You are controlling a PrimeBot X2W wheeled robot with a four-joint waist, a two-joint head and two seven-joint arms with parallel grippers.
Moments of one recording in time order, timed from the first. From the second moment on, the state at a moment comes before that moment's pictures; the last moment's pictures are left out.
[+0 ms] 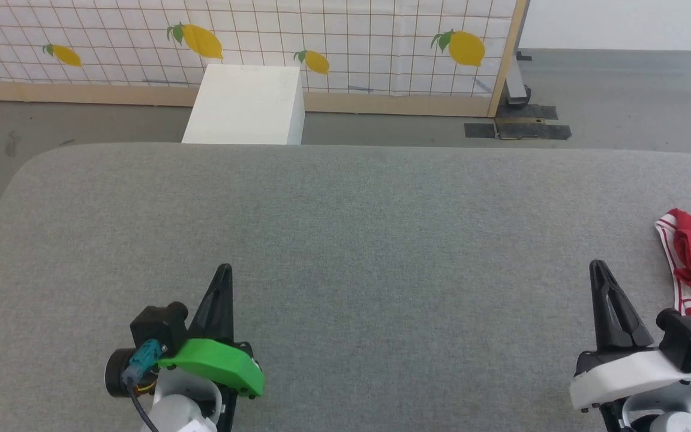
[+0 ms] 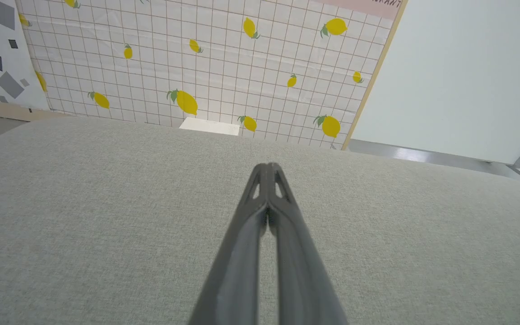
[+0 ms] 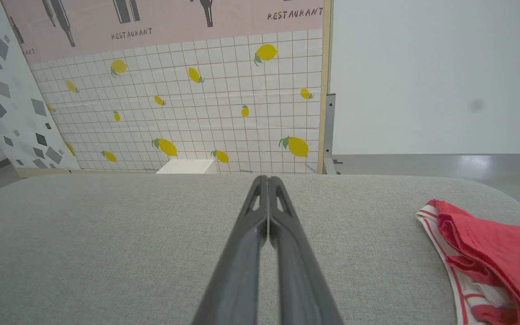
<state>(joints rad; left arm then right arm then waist) -0.13 0.06 -0.11 0.30 -0.26 -0.06 -0.26 0.02 -0.05 -0.08 0.05 0.13 0.13 -0.16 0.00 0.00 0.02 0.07</state>
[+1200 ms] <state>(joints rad) -0.11 0.06 -0.08 0.22 -0.20 -0.05 -0.18 0.02 -0.05 -0.06 0.04 0.10 0.13 -0.11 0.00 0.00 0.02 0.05</state>
